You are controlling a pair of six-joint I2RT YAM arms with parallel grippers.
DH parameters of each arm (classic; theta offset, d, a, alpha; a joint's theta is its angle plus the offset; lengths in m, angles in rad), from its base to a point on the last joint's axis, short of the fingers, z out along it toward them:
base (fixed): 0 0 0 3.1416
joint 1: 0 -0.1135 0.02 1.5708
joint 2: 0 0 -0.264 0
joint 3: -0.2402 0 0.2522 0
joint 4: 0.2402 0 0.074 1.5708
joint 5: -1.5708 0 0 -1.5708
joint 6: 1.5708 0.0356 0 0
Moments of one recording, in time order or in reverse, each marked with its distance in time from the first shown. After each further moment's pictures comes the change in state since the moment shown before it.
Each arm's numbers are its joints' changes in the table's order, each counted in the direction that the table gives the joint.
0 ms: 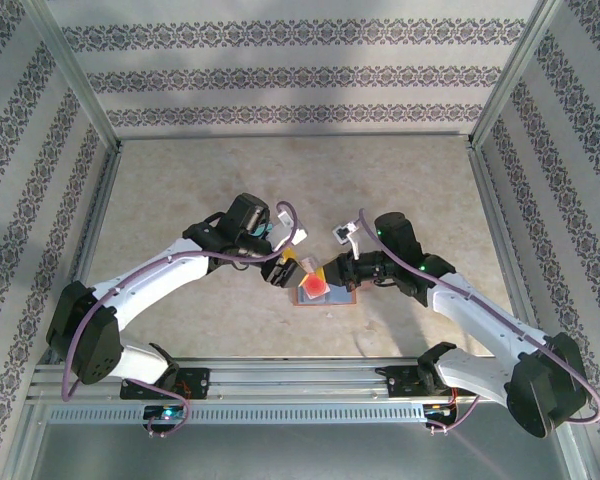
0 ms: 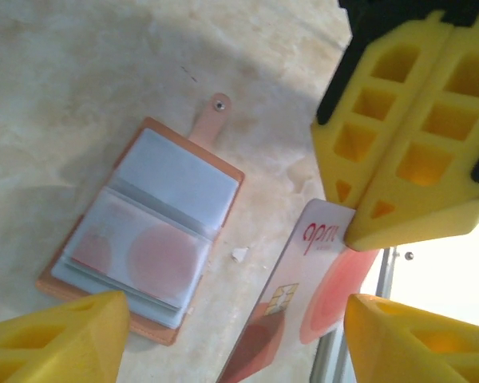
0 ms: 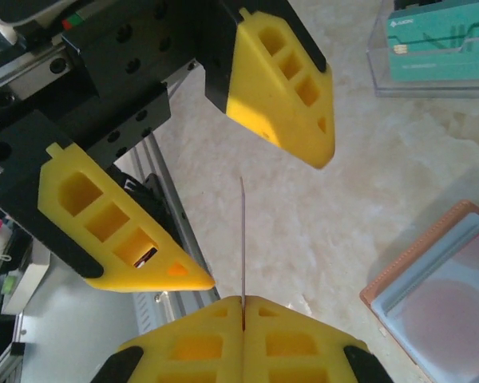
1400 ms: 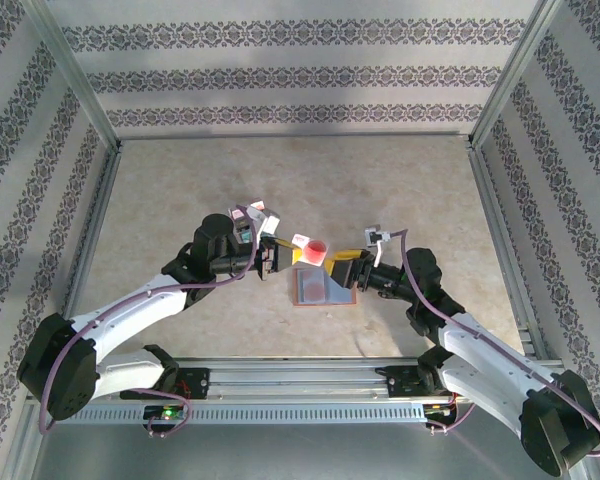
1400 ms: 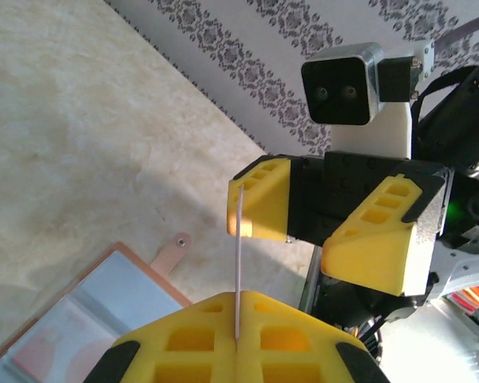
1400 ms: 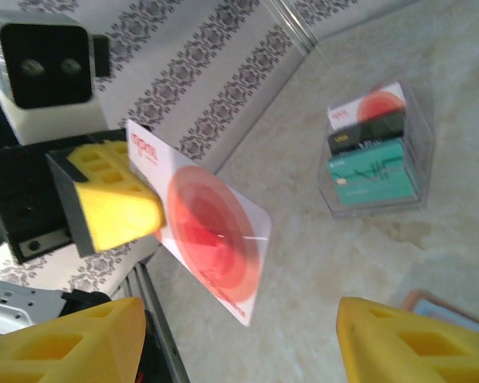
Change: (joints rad) left arm -0.028 -0.230 0.379 -0.756 0.005 -0.550; right arm 0.006 -0.244 0.374 -0.651 -0.258 0.396
